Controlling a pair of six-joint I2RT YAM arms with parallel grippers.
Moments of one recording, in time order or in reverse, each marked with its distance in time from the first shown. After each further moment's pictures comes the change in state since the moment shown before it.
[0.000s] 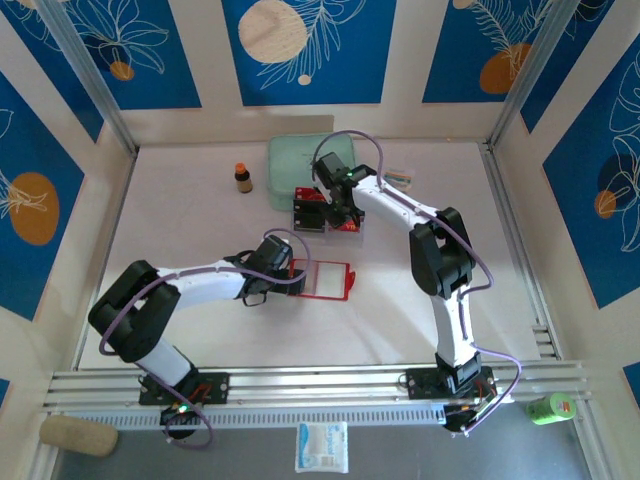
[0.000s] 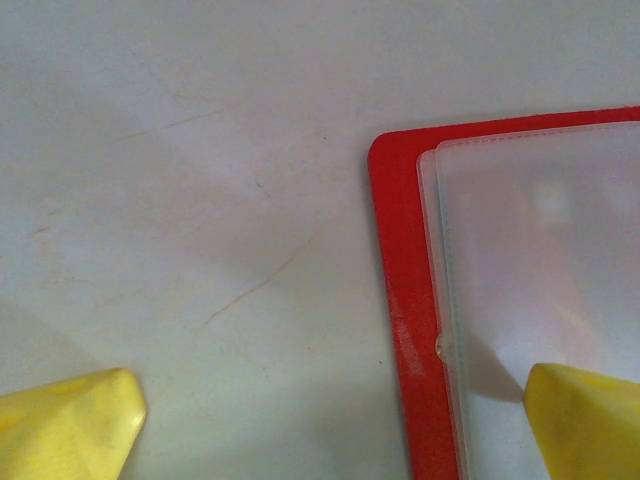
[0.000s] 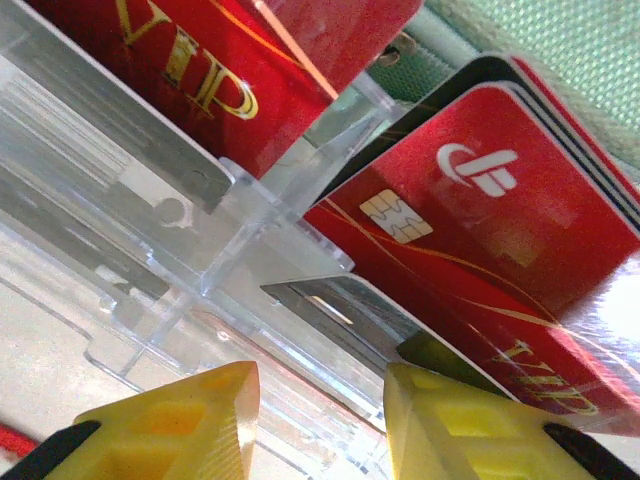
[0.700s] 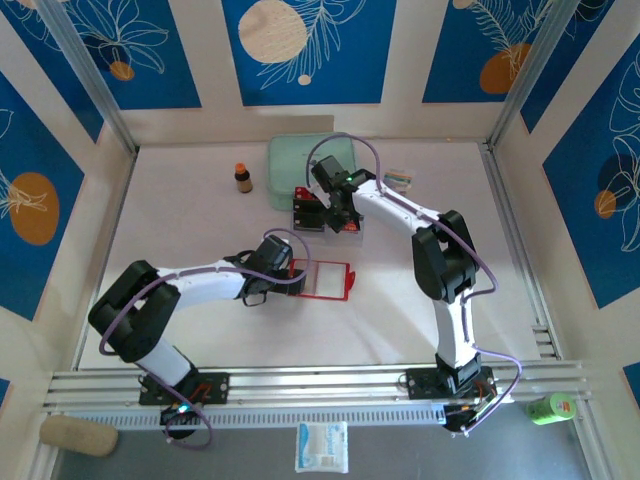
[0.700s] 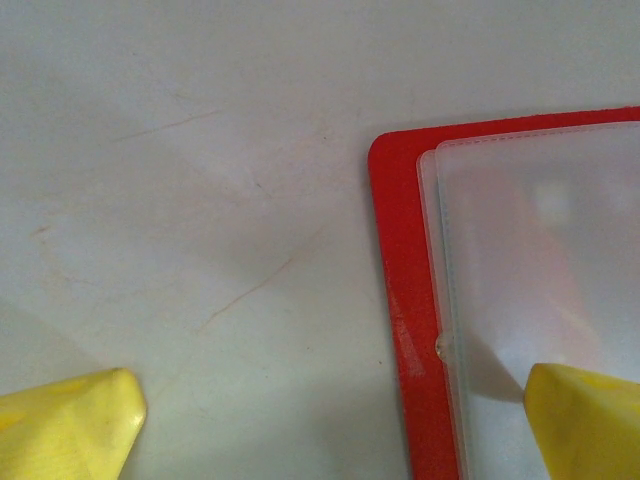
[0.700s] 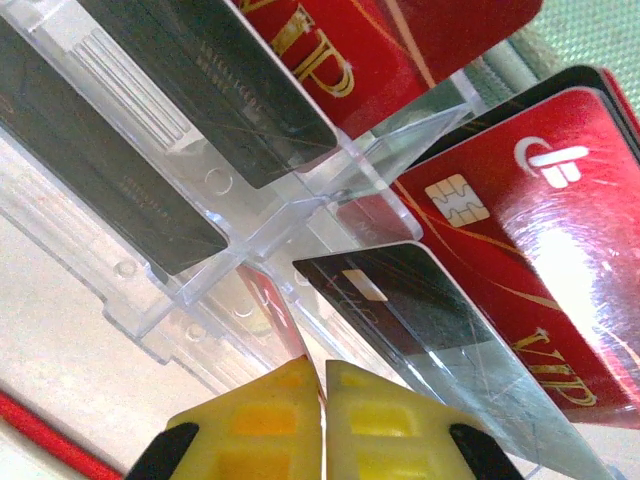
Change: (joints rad) left arm 0.000 0.000 0.000 0.000 0.000 0.000; right arm 0.023 -0.047 -0.063 0.051 0.009 -0.125
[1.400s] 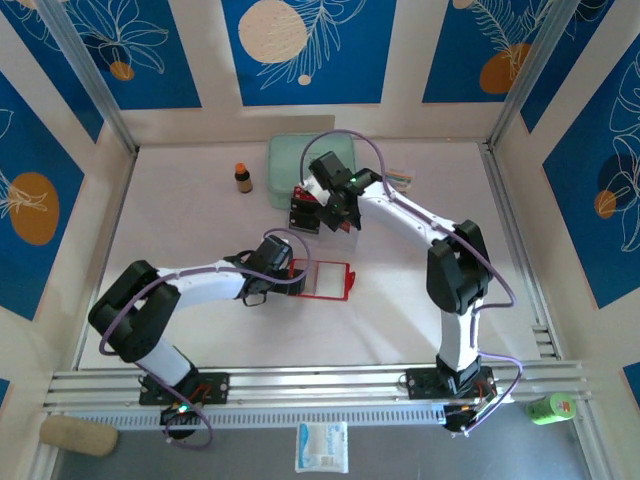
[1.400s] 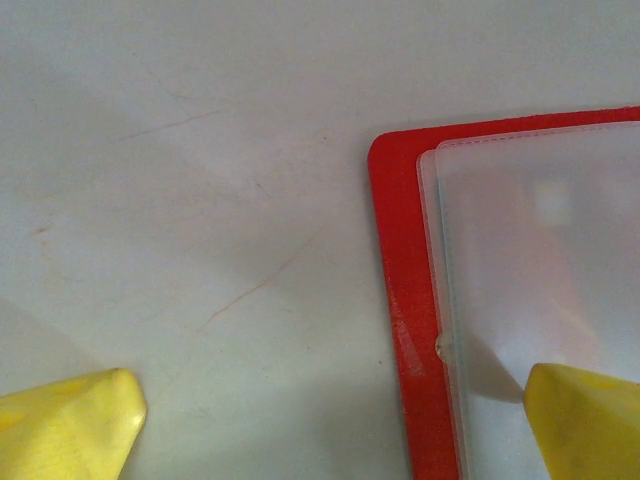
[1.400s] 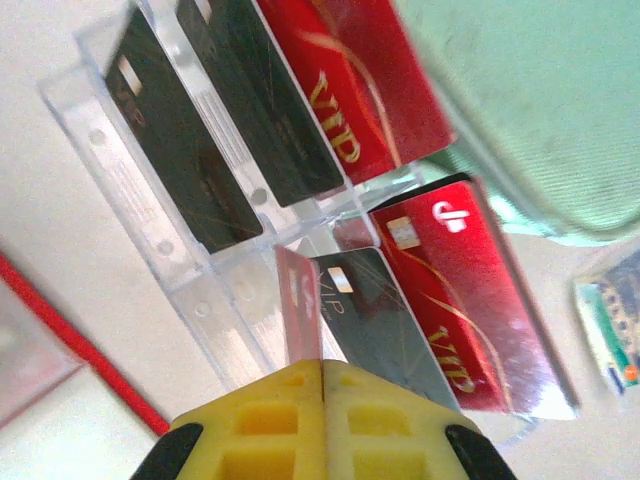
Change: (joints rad) left arm 0.000 0.000 0.000 0.000 0.000 0.000; right arm 0.045 -0.136 -0.018 0.009 -0.016 -0.056
